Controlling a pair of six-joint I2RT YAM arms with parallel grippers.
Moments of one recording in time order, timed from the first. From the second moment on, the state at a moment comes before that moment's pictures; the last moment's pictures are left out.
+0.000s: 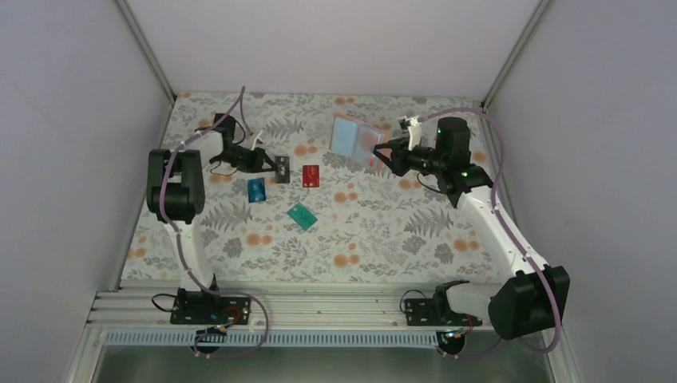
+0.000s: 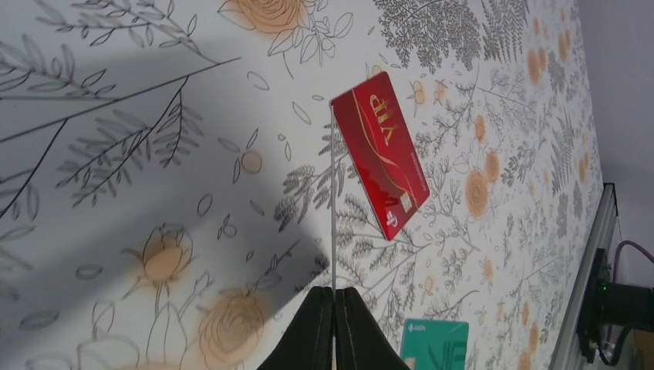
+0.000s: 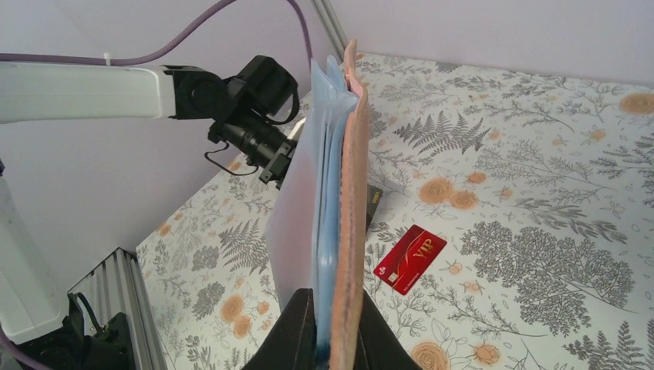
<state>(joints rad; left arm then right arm) 0.00 2.05 1.42 -0.71 0.86 0.20 0.24 1.21 1.04 -0.26 -0.77 0.14</state>
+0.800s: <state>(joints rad) -0.02 2.17 1.58 -0.80 0.70 0.22 0.24 1.22 1.05 -0.29 -0.85 0.12</state>
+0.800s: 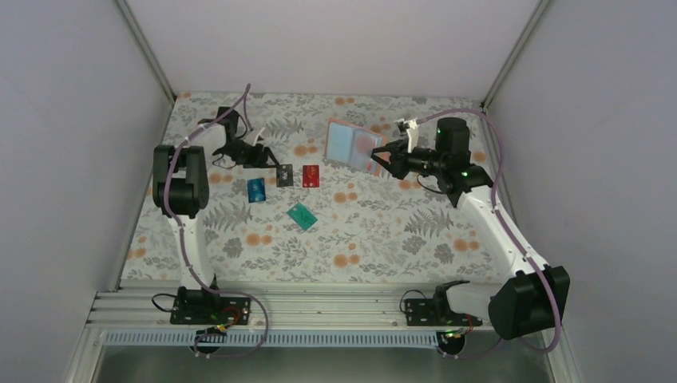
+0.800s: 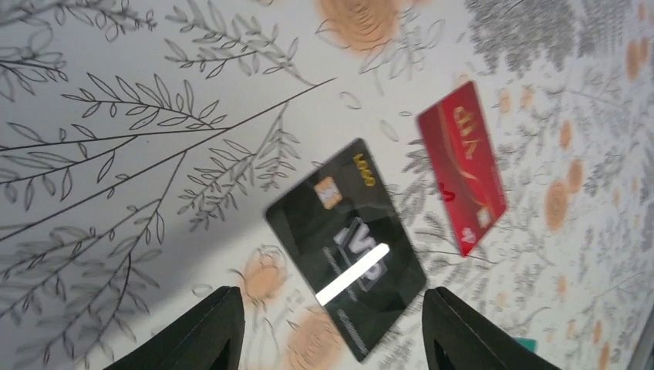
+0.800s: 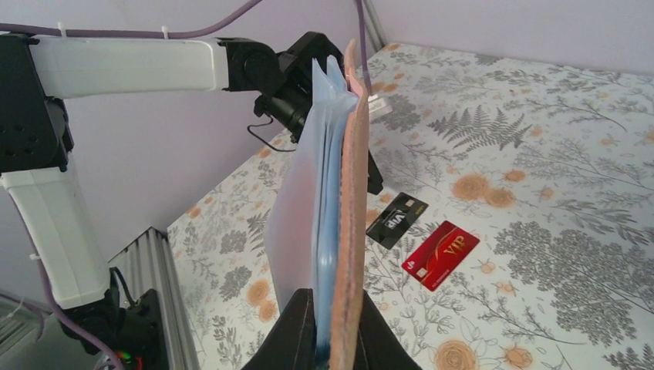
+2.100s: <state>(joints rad) -0.40 1.54 1.49 -0.85 1.12 0.57 0.40 1.18 1.08 -0.31 -0.96 -0.01</state>
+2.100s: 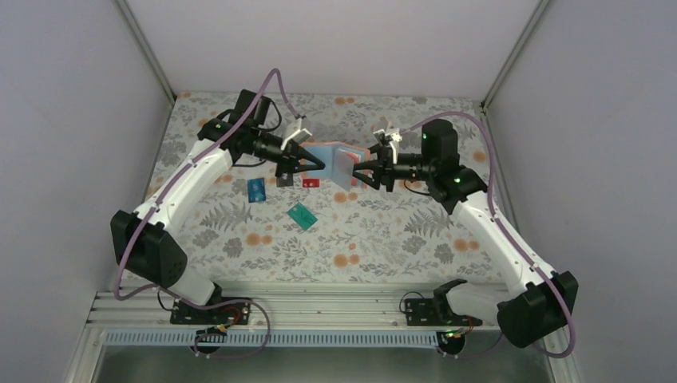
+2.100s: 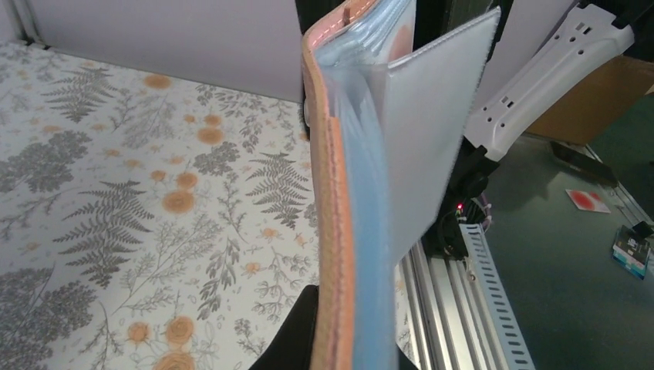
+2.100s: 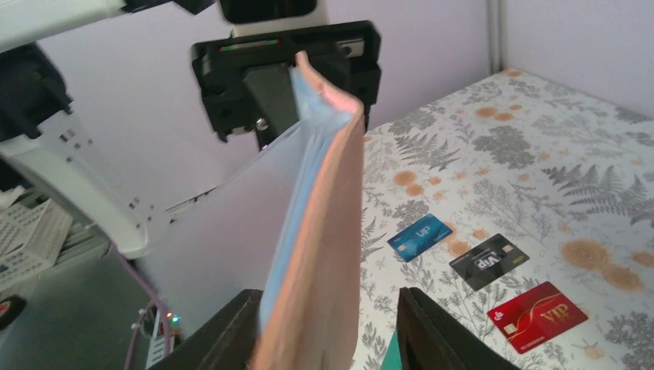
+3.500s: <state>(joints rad) -0.48 1.55 1.56 -0.78 0.84 0.42 0.55 1.23 1.08 -0.17 -0.60 0.18</state>
